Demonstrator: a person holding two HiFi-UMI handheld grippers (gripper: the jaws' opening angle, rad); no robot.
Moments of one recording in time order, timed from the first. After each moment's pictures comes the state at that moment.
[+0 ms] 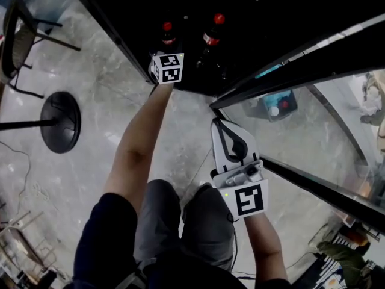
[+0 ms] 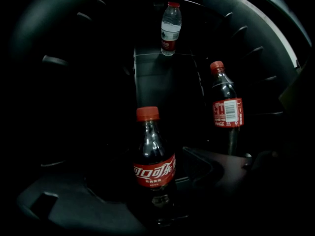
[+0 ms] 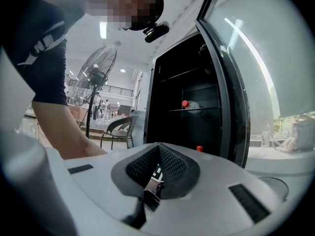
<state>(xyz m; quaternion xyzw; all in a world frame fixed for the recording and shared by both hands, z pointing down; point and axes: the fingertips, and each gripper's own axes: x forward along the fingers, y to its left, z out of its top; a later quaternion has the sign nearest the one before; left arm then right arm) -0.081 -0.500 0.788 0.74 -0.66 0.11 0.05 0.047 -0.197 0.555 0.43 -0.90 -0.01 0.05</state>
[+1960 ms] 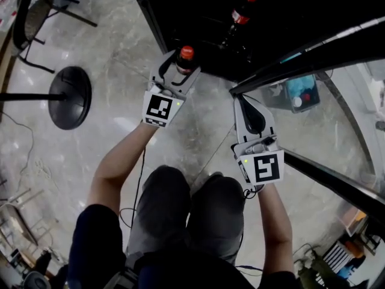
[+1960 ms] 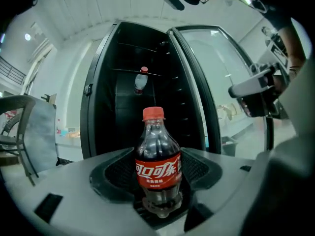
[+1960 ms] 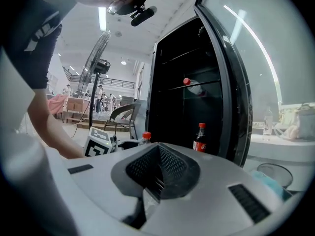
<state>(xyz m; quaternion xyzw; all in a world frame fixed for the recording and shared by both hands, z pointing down) -0.068 -0.283 0.732 0.86 -0.50 0.06 -0.03 0.049 -0.195 0.647 0.41 -0.91 0.00 0.10</state>
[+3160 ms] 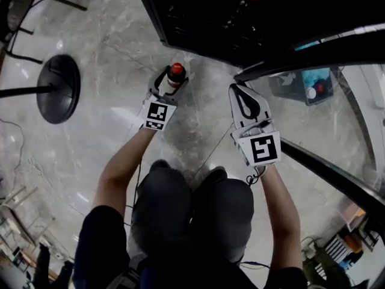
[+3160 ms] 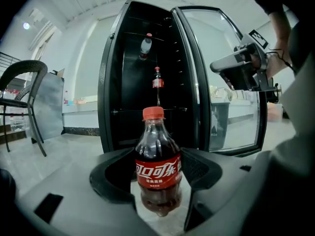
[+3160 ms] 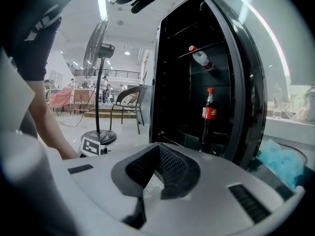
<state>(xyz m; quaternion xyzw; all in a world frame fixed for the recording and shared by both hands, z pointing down) -0.093 -0.225 0.952 0.84 -0.52 0.13 0.07 0.039 -0.199 0.780 0.37 -0.91 0.03 0.16</state>
